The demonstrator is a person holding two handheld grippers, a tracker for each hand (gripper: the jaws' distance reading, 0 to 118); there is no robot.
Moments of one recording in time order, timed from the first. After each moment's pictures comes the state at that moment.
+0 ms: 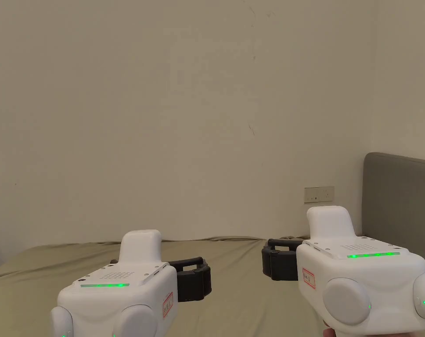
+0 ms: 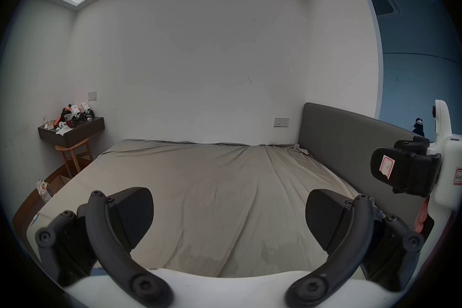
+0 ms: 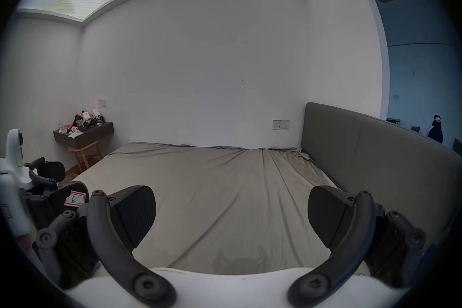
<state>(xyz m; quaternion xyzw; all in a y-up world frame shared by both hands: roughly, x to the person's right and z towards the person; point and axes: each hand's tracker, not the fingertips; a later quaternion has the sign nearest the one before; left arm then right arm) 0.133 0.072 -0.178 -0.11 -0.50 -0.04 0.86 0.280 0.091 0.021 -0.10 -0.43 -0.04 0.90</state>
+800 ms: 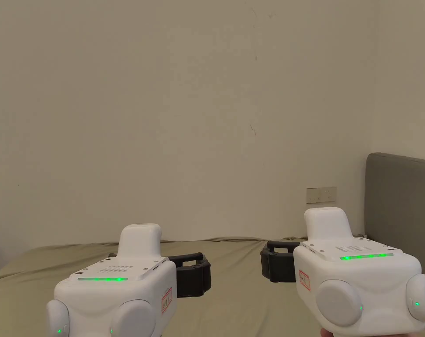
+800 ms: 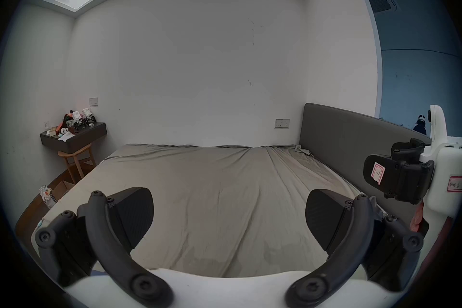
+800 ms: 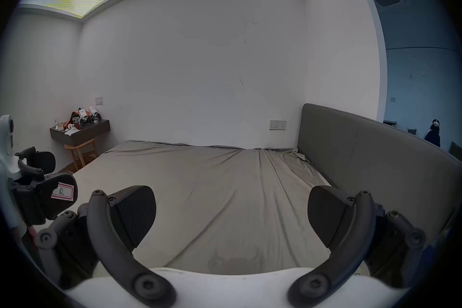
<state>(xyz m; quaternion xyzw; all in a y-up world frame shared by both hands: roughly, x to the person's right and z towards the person) 0.126 0.084 -0.176 -0.10 -0.50 -0.05 0.86 0.273 0.092 0.017 -0.11 -0.44 -0.03 0.89</state>
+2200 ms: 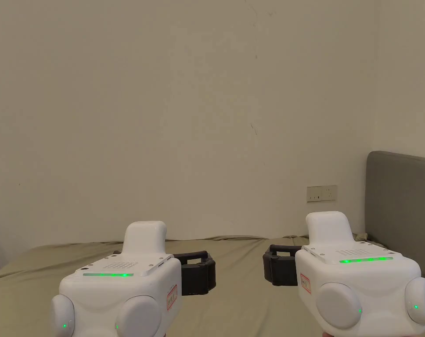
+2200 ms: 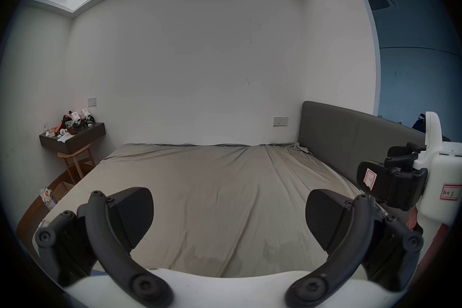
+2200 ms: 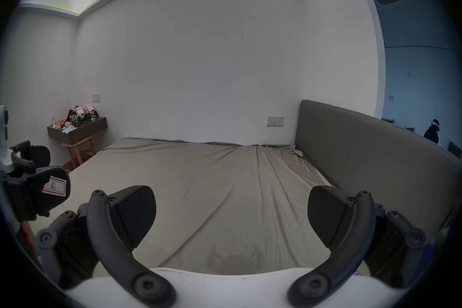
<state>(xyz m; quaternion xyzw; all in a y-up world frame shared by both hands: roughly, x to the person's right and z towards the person) 0.129 0.085 -0.171 -0.10 -0.50 -0.06 0.86 0.278 0.082 0.014 -0.11 -0.45 -0.03 0.89</state>
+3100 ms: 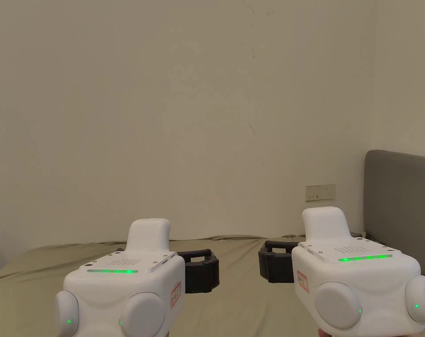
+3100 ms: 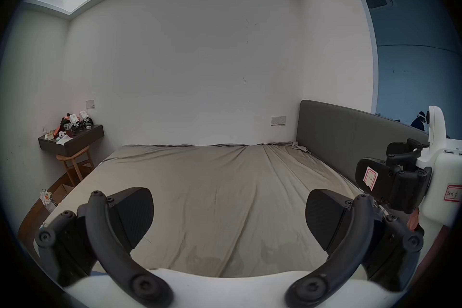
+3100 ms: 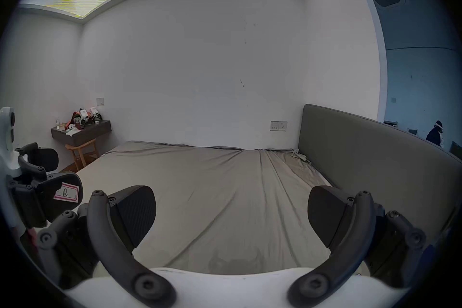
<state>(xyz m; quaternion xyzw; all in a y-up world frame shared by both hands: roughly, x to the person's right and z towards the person) 0.131 0.089 -0.163 -0.10 -0.51 -0.06 0.85 0.268 0.090 0.020 -0.10 -0.43 -0.02 0.90</state>
